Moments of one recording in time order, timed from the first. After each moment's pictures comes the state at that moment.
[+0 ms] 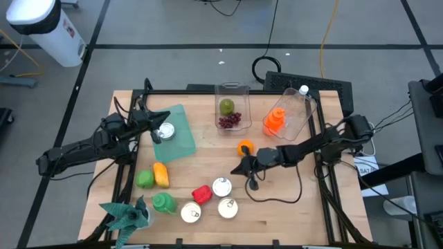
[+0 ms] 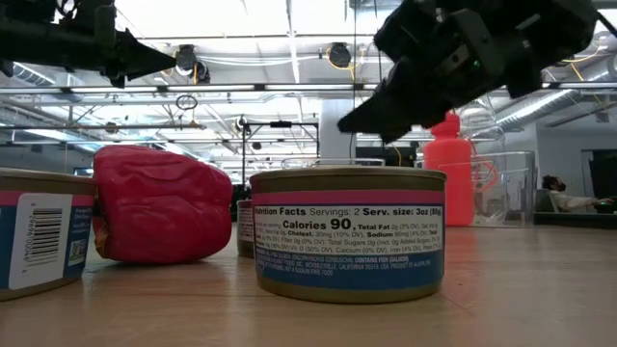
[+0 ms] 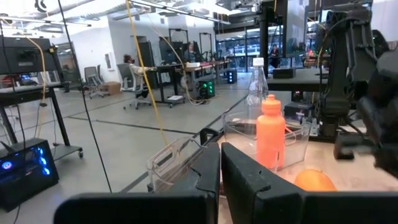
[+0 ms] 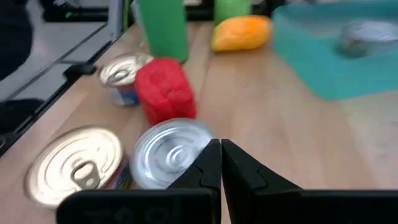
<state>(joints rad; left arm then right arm) 0.38 0.32 0.25 0.16 -0.05 0.09 0.18 1.62 0.64 0.62 -0.05 0.08</state>
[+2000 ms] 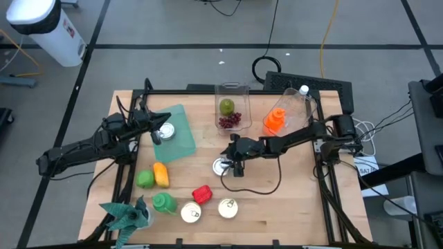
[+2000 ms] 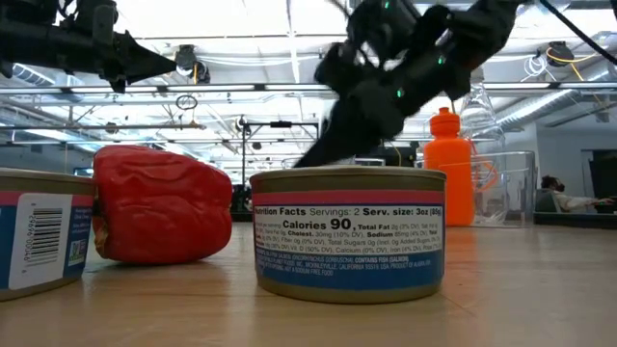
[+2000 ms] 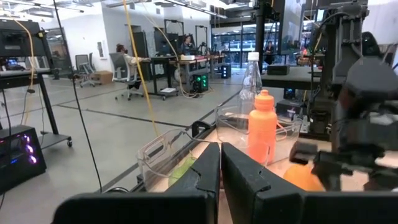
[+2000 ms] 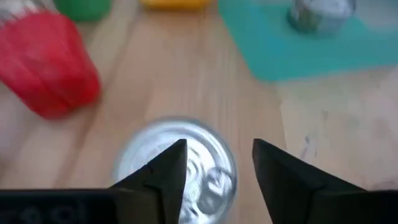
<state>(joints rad) 0.38 0.32 0.25 0.13 -0.03 0.04 0.04 1.78 0.91 0.32 0.00 -0.09</state>
